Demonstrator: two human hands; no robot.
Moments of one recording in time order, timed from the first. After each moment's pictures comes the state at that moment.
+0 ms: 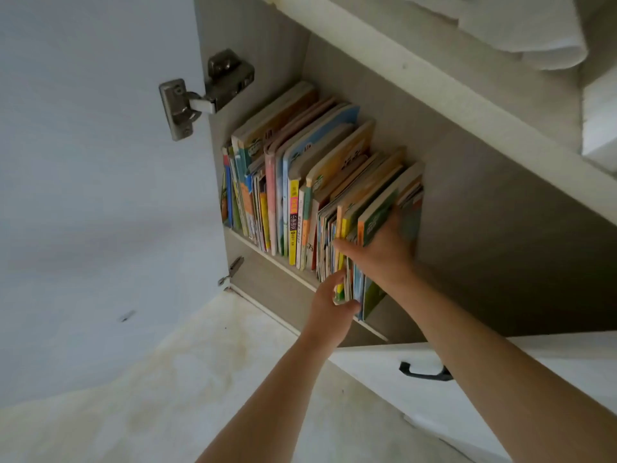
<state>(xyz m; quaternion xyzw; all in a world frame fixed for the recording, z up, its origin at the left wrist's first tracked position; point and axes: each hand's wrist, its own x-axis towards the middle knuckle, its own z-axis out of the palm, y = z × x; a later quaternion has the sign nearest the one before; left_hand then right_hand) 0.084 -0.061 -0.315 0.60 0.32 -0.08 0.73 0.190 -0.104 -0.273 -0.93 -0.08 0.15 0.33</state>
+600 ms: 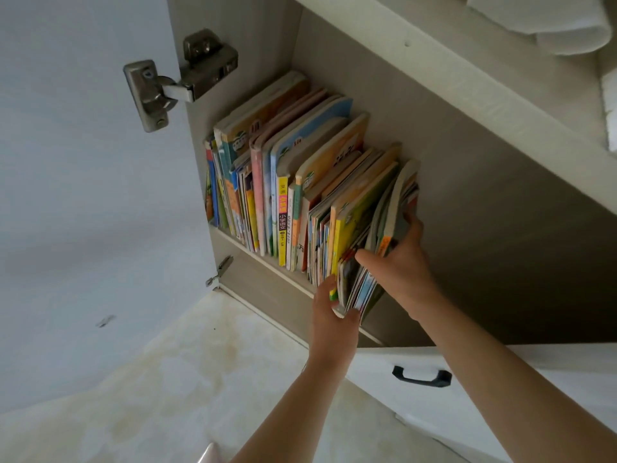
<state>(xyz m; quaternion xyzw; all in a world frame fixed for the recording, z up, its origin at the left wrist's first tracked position) 0.084 -0.091 -0.322 0.56 0.36 0.01 0.75 0.180 -0.130 -0.252 -0.89 -0.04 0.17 0.42</state>
